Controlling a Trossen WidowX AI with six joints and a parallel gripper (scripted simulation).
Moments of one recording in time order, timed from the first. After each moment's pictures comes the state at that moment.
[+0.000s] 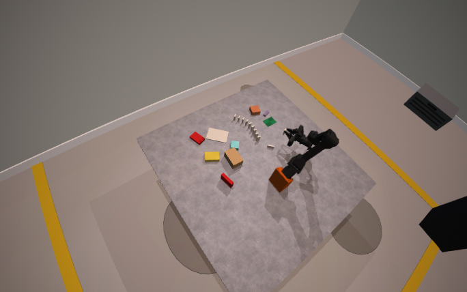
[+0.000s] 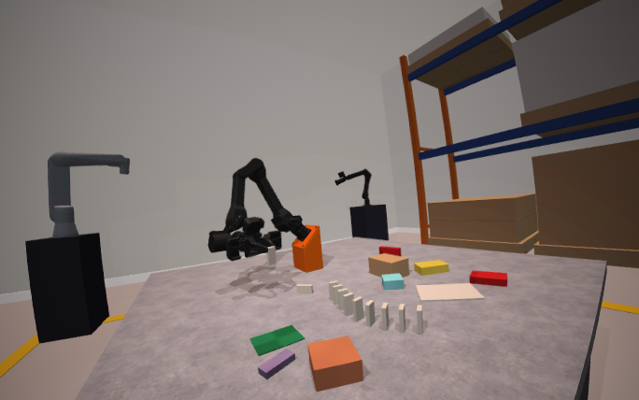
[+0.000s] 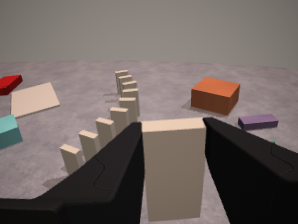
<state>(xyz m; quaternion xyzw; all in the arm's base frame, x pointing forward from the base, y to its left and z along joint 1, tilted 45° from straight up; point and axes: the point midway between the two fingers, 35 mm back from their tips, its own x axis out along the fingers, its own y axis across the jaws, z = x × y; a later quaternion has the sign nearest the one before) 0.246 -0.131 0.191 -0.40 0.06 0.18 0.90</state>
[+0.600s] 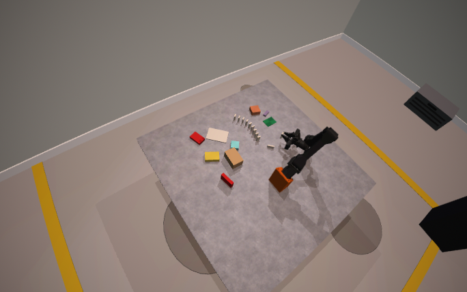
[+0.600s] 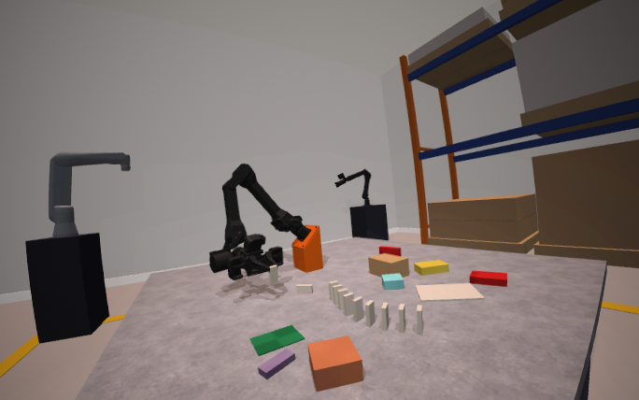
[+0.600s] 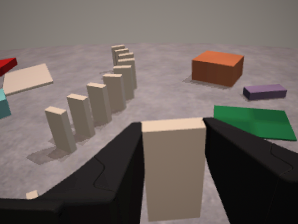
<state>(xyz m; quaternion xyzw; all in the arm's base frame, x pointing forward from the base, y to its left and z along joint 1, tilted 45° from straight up) 0.258 -0.170 0.155 -0.39 0.07 0.18 0.90</state>
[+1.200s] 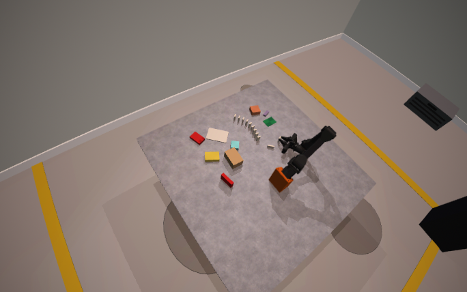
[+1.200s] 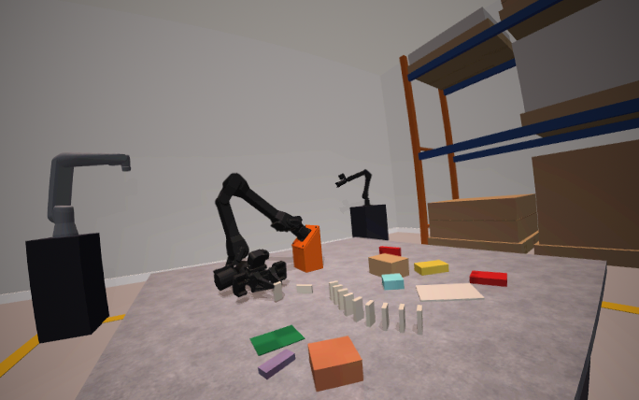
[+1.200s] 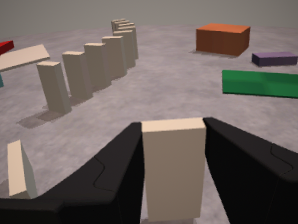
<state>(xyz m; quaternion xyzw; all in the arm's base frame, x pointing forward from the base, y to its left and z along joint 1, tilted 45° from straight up) 0.263 -0.201 0.114 -0.39 0.07 0.18 0.90</state>
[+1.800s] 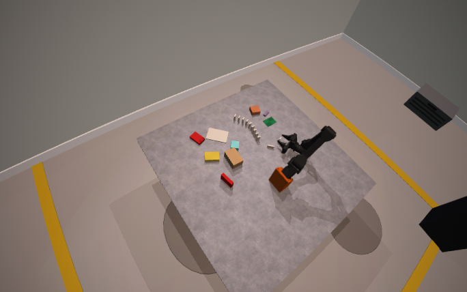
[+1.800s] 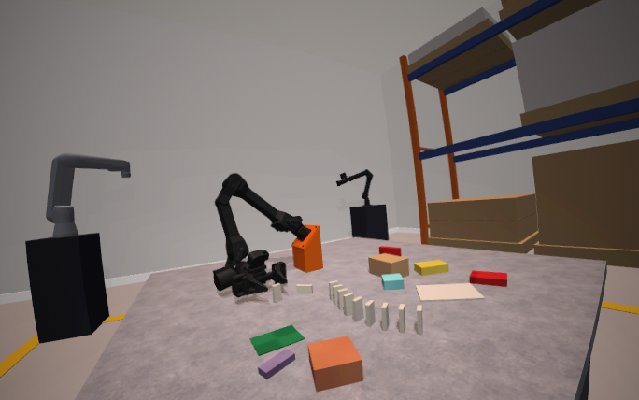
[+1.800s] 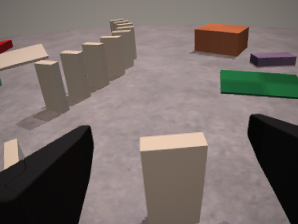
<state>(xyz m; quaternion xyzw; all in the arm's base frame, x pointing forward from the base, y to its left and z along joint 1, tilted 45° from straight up) 0.263 -0.202 0.114 -0.39 0.07 0.18 0.90</state>
